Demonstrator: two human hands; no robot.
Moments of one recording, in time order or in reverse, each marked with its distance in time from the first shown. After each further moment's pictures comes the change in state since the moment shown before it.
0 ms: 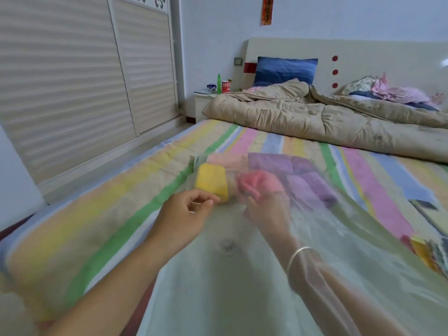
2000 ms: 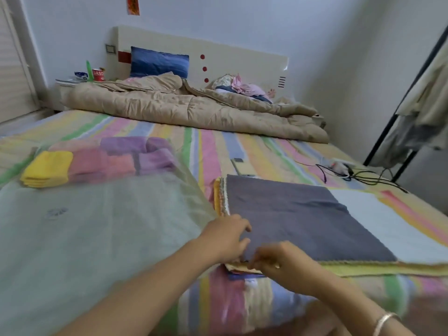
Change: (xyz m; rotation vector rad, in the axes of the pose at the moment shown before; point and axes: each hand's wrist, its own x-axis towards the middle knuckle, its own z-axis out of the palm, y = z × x) left_hand -0.184 0.157 0.307 0.580 -0.785 0.626; right_hand -0.254 0.162 -0.374 -0.517 -0.385 -0.101
